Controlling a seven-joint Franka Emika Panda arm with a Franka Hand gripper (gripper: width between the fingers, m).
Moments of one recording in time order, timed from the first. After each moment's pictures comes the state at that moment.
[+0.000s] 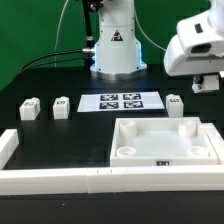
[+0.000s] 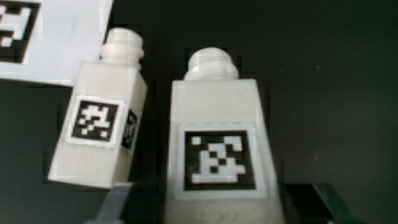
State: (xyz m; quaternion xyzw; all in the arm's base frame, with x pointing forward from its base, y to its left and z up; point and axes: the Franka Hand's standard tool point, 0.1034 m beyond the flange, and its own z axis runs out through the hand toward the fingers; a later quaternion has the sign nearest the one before) arm 0.409 0.185 0.073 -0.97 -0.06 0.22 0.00
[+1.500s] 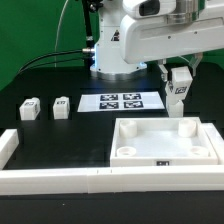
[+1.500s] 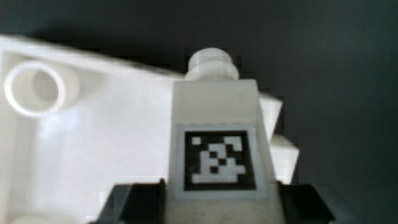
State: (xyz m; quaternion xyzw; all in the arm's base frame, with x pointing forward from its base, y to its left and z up) arm 0.495 0.101 0.113 -0.99 -0.10 0.03 0.03
